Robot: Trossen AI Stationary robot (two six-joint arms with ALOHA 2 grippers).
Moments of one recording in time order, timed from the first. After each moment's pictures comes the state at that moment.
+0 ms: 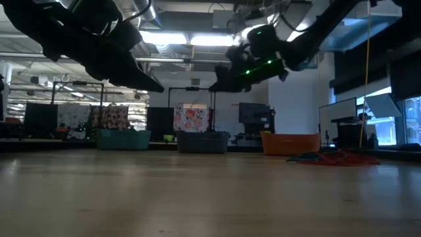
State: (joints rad) left arm 0.14 1.10 0.37 0.33 -0.08 0.16; right arm -0.46 1.82 1.04 0.62 0.06 -0.12
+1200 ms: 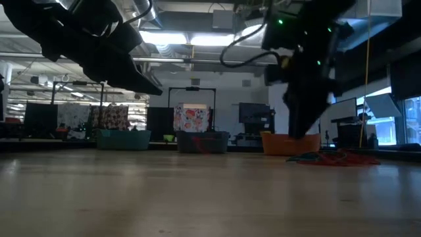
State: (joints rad) left arm 0.14 1.10 0.37 0.30 -0.08 0.14; right arm -0.04 1.58 0.97 -0.65 0.09 0.08
